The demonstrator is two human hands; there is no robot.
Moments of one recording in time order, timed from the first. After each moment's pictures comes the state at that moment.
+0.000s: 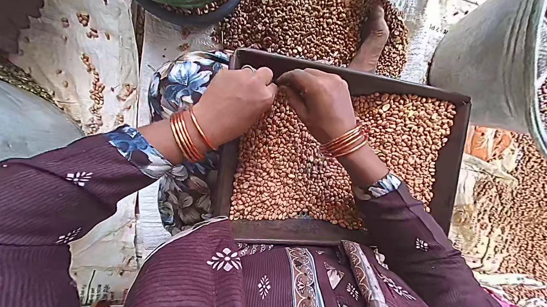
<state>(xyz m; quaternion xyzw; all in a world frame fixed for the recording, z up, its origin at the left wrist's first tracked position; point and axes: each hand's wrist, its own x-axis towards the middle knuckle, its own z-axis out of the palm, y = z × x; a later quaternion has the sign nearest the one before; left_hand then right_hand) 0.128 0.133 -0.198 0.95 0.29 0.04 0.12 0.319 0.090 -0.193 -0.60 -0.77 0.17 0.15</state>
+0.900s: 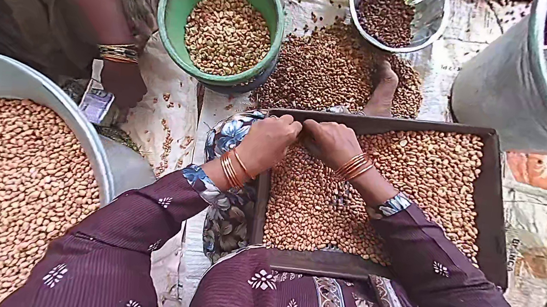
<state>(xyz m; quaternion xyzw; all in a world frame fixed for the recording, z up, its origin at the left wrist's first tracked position) 0.128 0.142 -0.189 0.93 0.31 0.04 0.18 0.316 0.100 -0.202 -0.63 -0.75 0.21 0.01</state>
